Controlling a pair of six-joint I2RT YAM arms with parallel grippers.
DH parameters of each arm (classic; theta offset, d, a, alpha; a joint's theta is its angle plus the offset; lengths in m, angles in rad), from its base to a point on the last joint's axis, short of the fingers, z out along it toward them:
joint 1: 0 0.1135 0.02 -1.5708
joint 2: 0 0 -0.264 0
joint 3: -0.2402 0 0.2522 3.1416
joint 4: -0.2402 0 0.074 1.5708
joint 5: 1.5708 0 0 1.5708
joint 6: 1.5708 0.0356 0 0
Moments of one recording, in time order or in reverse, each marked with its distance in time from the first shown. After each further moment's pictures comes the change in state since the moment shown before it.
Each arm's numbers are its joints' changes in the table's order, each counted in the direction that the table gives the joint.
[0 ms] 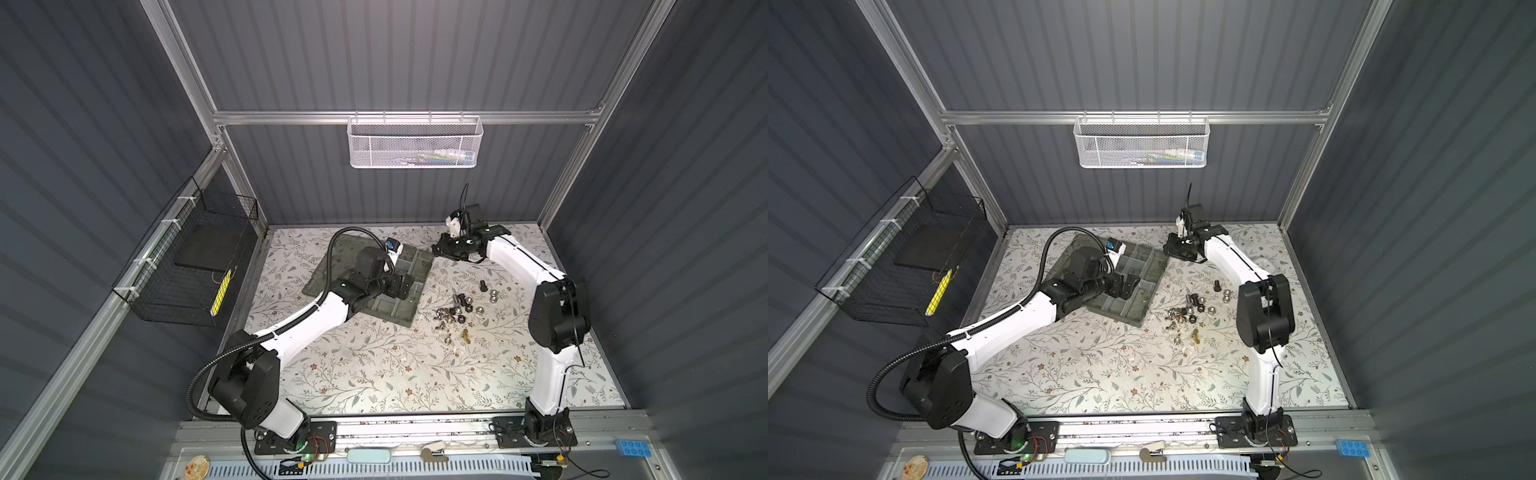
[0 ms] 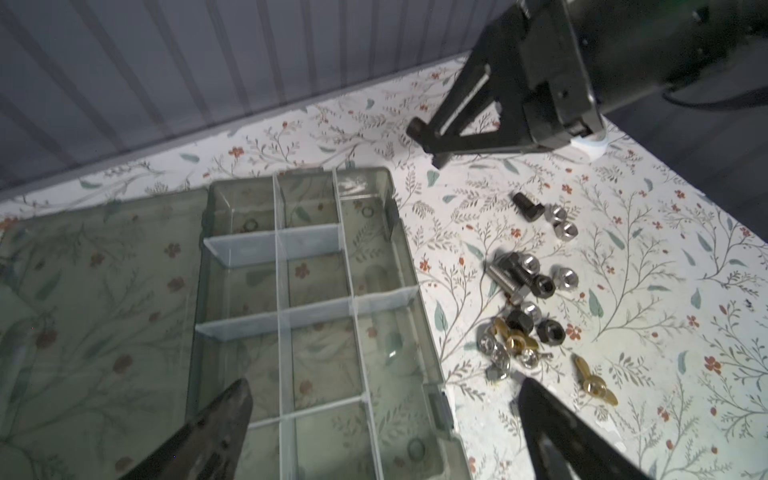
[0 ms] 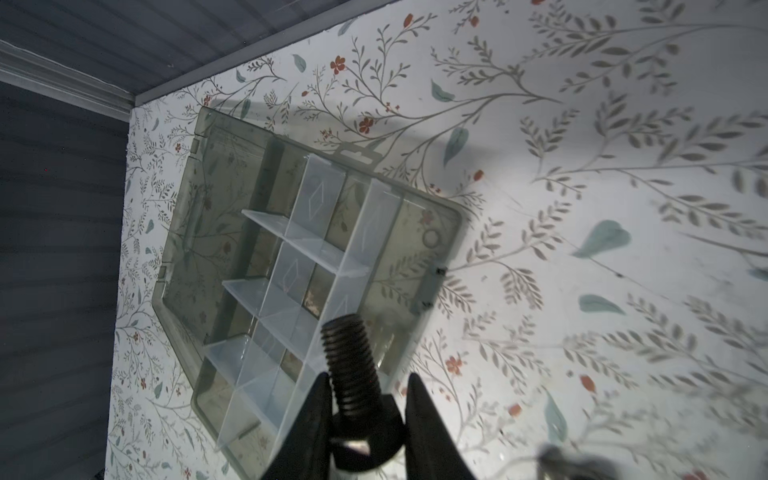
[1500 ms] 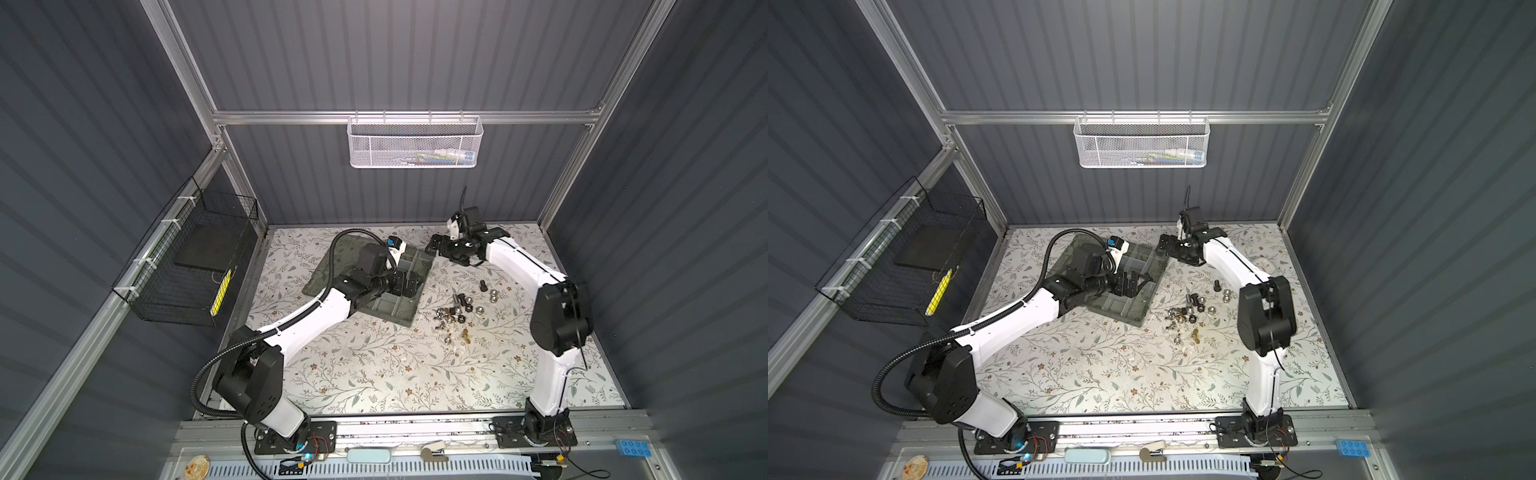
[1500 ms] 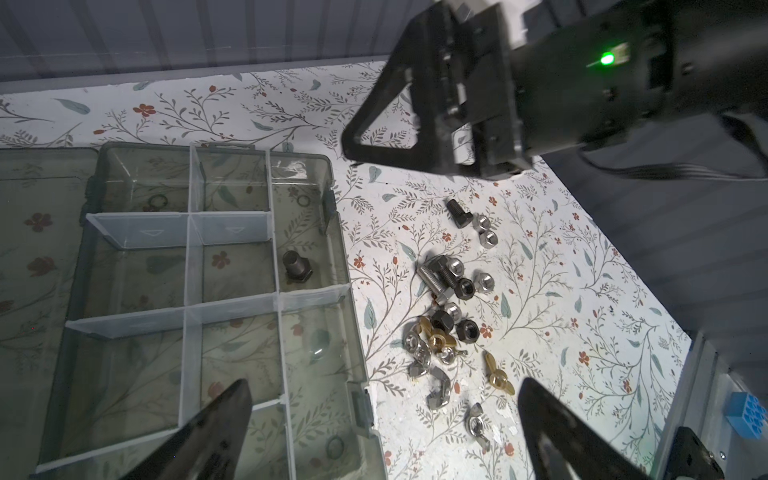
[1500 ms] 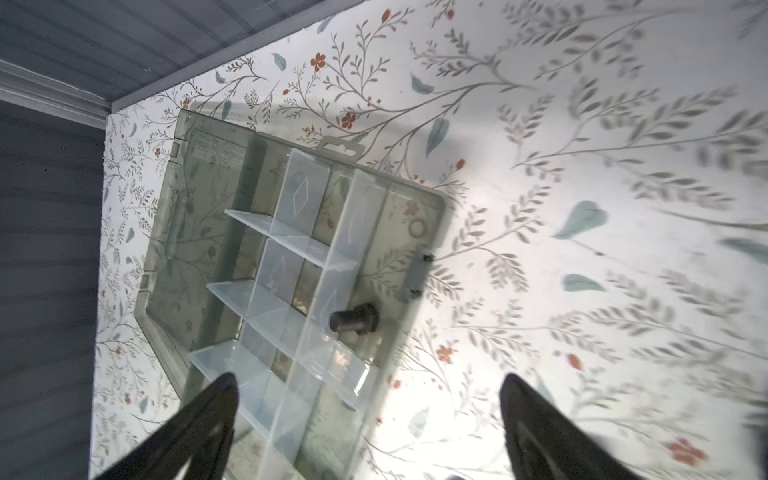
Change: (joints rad) left arm -0.014 0.029 -0.043 0.015 0.174 -0.152; right arm -0.009 -0.122 0.126 0.003 0.086 0.008
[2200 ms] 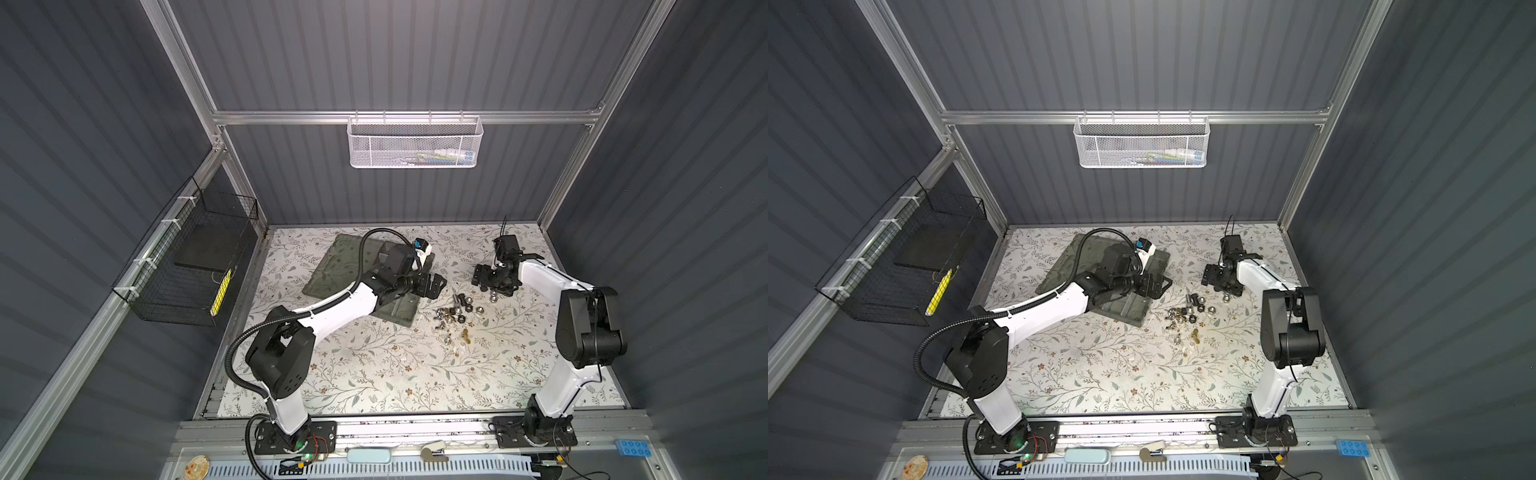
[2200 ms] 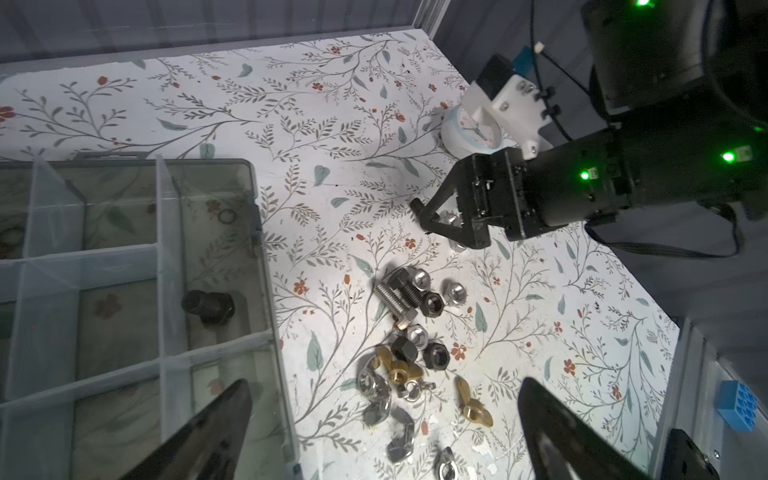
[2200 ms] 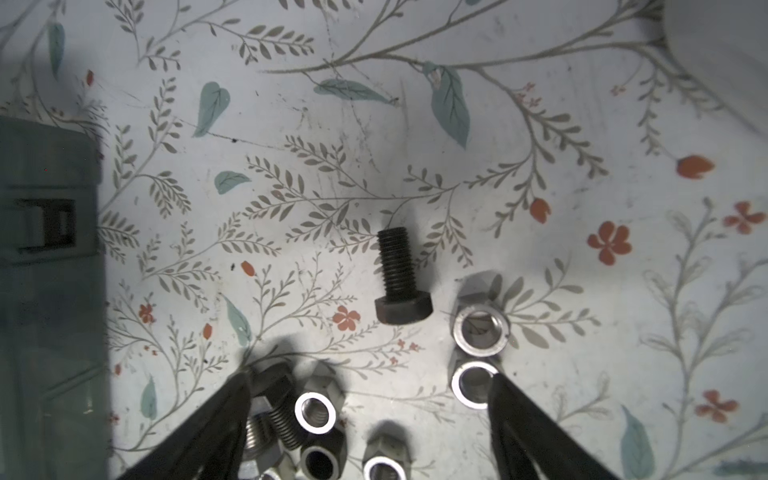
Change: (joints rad) left arm -0.102 0.204 -0.144 0.061 -0.013 -0.026; right arm -0.226 -0.100 0.372 0.022 0.151 -0.093
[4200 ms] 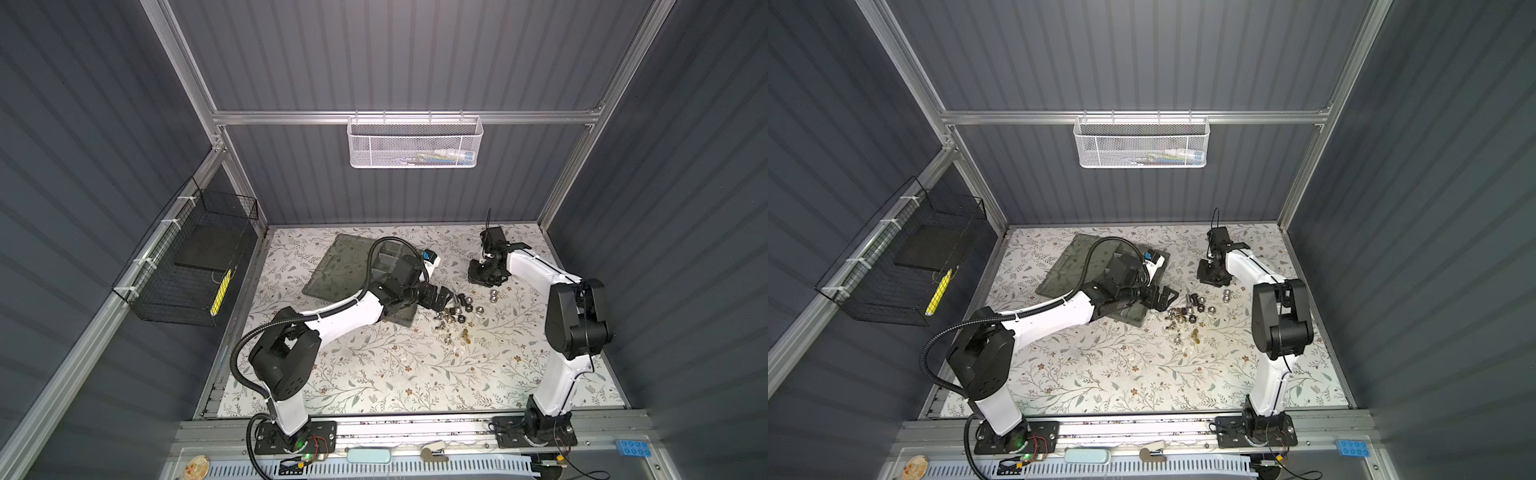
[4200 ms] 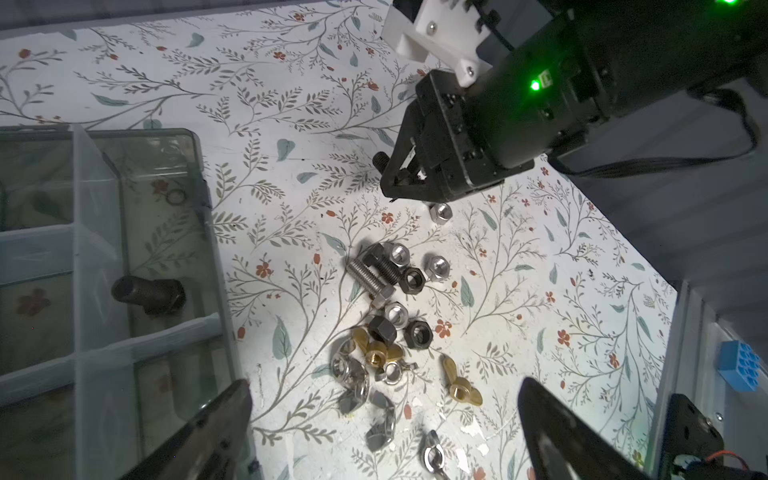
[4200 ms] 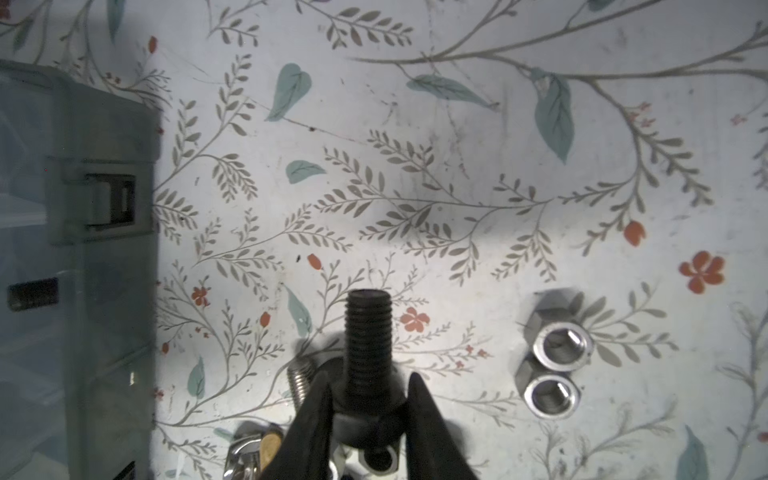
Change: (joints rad) left arm -0.056 -0.003 0.059 0.041 -0.023 0.022; right arm 0.090 0.069 -0.166 -0.127 -0.020 -0.006
